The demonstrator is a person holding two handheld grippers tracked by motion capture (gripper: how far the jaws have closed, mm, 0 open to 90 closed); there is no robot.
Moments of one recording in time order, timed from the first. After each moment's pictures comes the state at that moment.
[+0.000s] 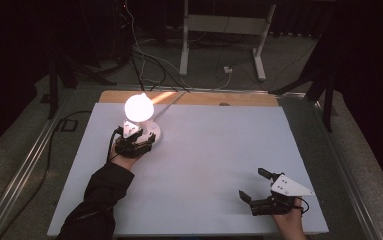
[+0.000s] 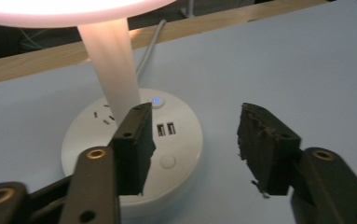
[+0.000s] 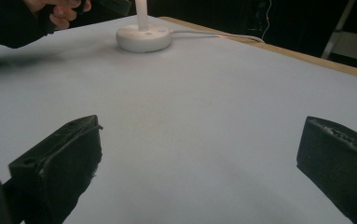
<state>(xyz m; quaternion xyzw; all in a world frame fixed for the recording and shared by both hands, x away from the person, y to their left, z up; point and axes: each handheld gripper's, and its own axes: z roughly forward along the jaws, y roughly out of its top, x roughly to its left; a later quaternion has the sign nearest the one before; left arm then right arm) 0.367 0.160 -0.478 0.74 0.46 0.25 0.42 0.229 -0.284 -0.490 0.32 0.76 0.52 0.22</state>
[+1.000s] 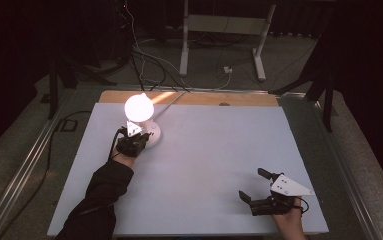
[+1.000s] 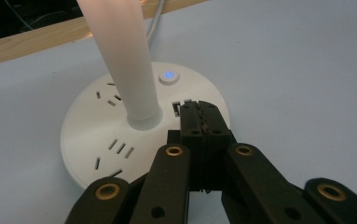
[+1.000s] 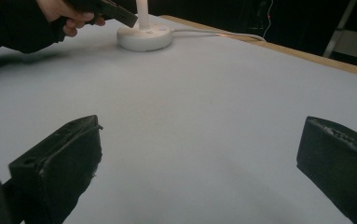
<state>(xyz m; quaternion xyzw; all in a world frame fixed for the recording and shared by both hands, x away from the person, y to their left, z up) 0.384 0.162 -0.500 0.77 0.45 0.25 0.38 0.229 -0.284 -0.491 0.32 0.76 0.52 0.22</state>
